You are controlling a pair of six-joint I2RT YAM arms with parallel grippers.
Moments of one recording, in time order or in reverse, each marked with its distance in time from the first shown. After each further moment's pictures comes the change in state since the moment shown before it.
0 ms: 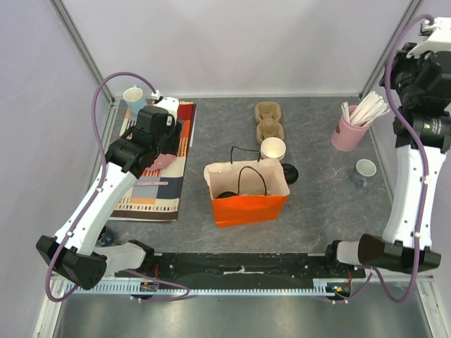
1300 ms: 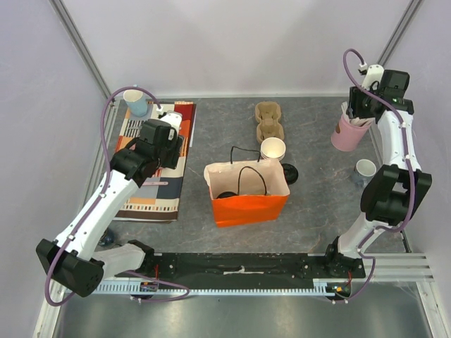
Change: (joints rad) left arm 0.000 -0.051 -0.156 -0.003 0.008 0.033; right arm -0.048 0.378 -0.127 -0.130 -0.160 -0.279
